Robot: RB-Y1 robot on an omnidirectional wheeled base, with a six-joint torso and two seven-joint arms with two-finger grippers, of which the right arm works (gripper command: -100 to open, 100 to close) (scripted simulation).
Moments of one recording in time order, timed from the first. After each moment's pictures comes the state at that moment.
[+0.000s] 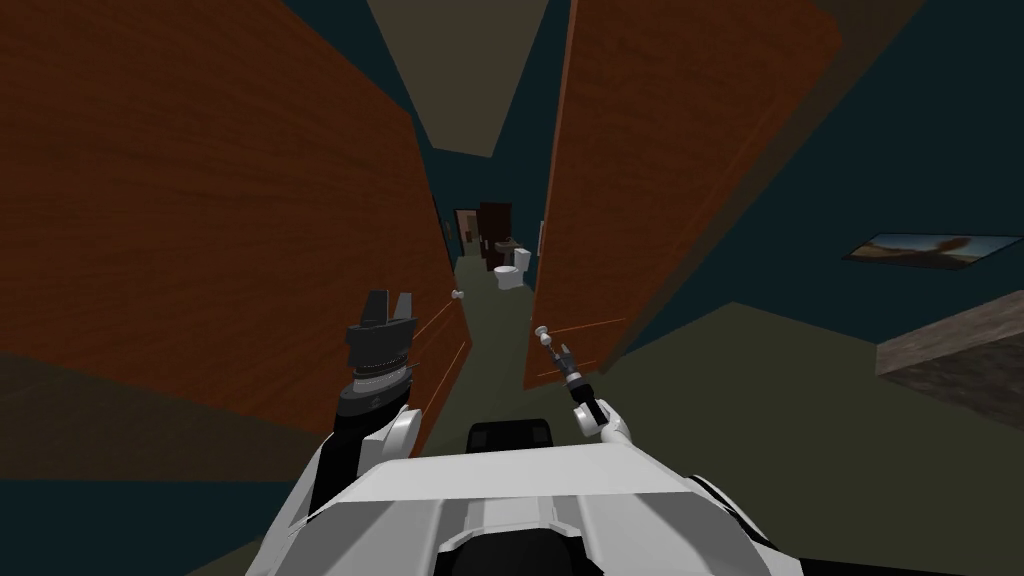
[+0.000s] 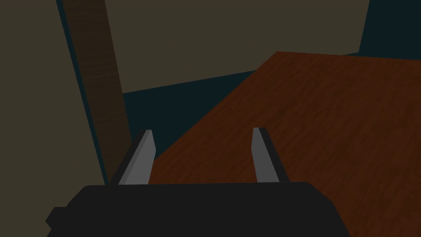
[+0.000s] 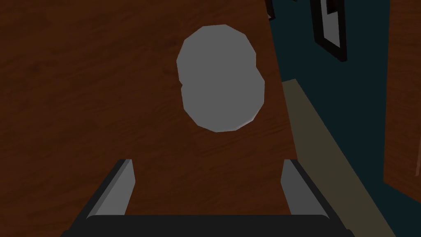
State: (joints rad) arm -0.06 -0.23 0.10 -0.74 0.07 -0.89 0.95
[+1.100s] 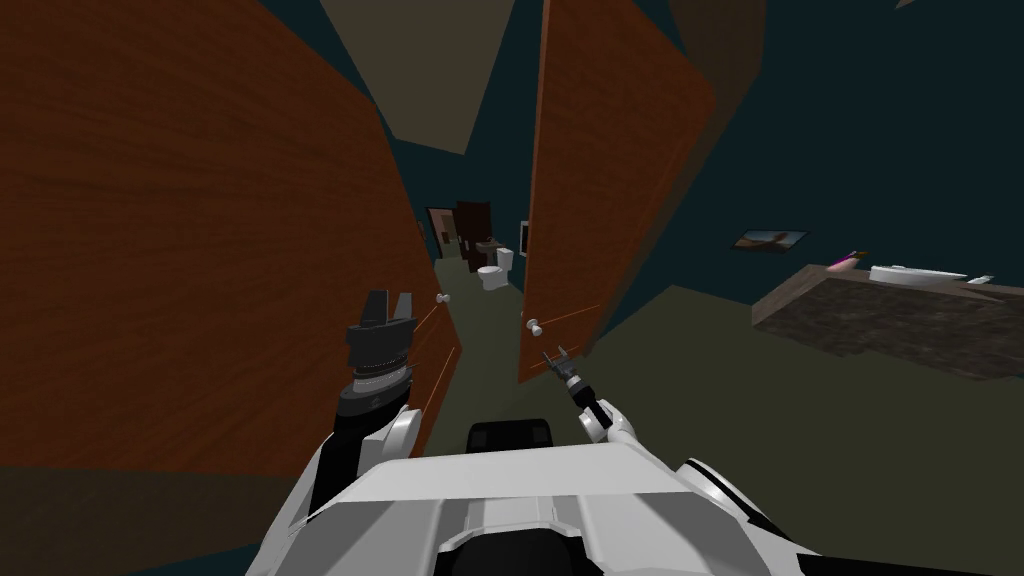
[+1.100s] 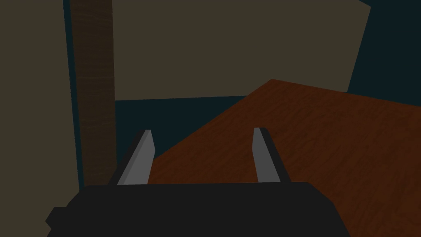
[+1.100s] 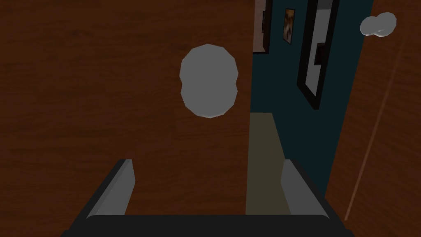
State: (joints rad) arm -0.08 -0.32 0.31 -0.68 -0.01 -0.92 1.20
